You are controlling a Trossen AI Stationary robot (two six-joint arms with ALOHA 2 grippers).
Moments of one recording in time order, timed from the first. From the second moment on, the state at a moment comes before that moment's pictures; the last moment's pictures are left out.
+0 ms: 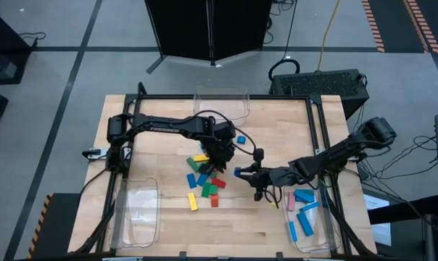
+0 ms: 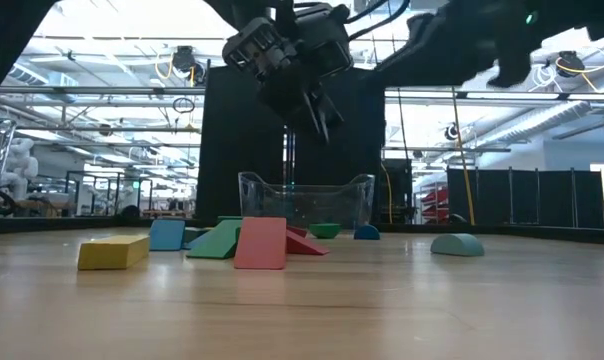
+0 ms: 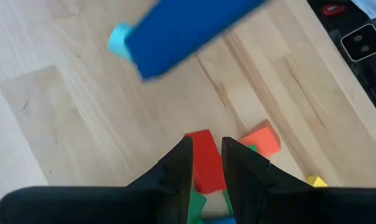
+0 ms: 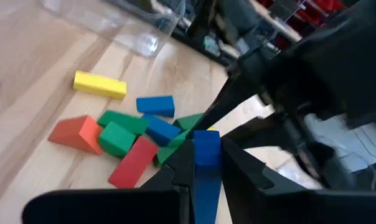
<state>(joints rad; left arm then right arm) 0.13 1.96 1.55 -0.76 0.60 0.48 0.40 1.40 0.66 0.37 0.53 -0.31</state>
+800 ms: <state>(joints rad) 0.12 1.96 1.55 -0.92 0.52 0.44 0.69 0.87 0.66 -0.37 0.70 0.34</state>
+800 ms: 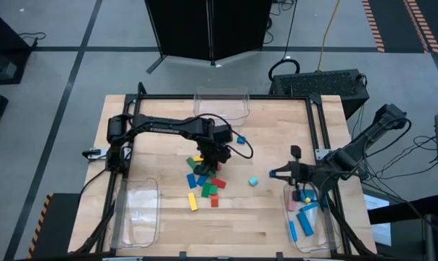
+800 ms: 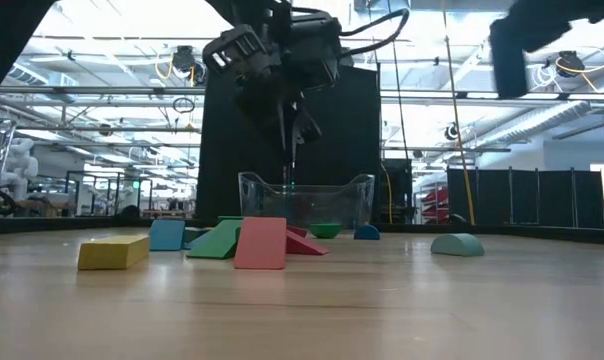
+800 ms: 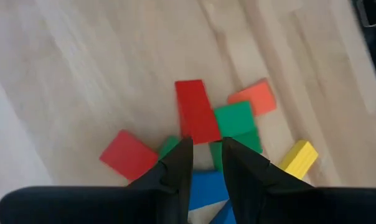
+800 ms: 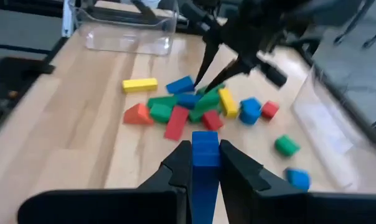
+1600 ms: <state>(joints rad) 0.05 1.96 1.55 -0.94 0.41 0.37 0.97 0.84 0.66 -0.63 0.46 1.02</state>
